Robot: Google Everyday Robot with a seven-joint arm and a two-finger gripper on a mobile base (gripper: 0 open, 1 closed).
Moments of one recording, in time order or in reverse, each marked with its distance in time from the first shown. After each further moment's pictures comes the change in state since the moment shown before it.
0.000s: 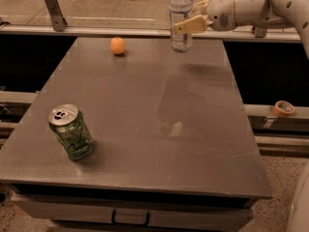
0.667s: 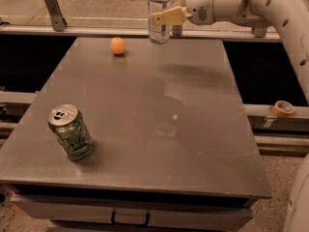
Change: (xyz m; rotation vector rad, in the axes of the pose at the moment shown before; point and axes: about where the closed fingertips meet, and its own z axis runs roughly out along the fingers) arm -0.050 0.021 0.042 -0.028 -0.125 -0.012
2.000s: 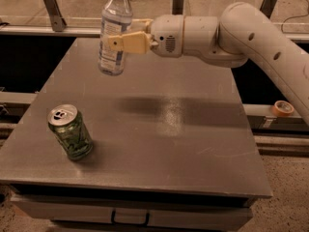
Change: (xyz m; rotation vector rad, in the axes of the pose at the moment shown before) arm -0.037 0.167 0.032 -0.243 -0.192 0.221
